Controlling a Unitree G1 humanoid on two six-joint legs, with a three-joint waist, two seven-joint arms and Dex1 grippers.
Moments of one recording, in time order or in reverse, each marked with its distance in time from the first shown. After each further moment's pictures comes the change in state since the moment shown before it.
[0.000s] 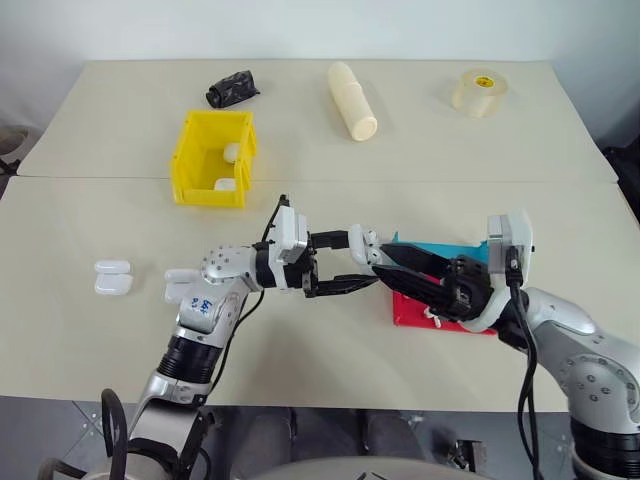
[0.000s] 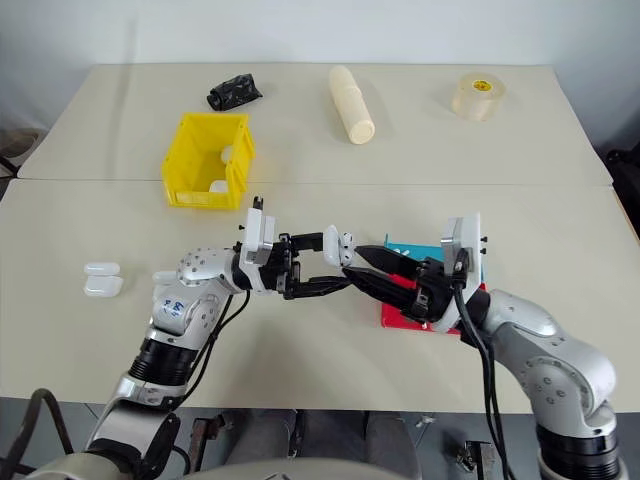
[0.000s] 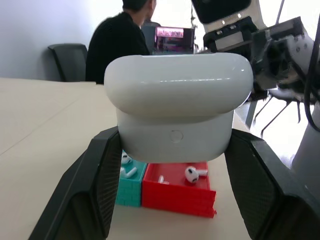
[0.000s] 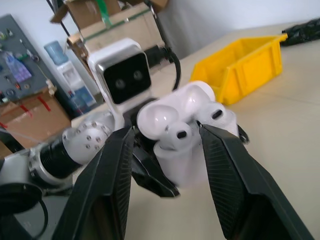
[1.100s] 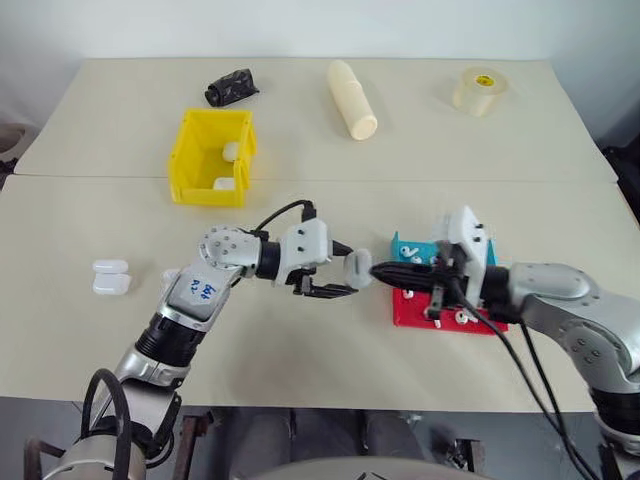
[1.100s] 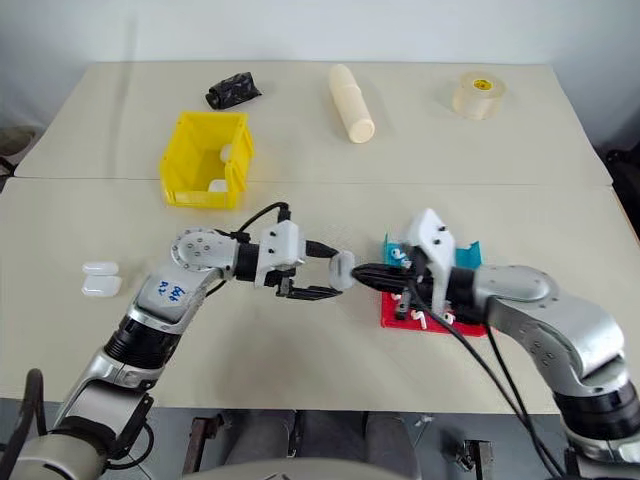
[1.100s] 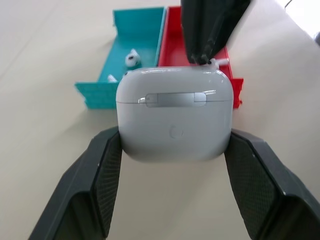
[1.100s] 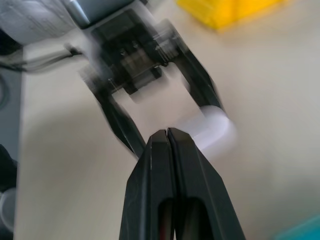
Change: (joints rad) left arm -0.068 0.139 -0.089 -0.073 0.213 0.110 0.024; right arm -0.143 -0.188 0.164 0.090 -0.228 0.106 0.050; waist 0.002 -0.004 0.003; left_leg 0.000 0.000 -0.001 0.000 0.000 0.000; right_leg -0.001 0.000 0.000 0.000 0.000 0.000
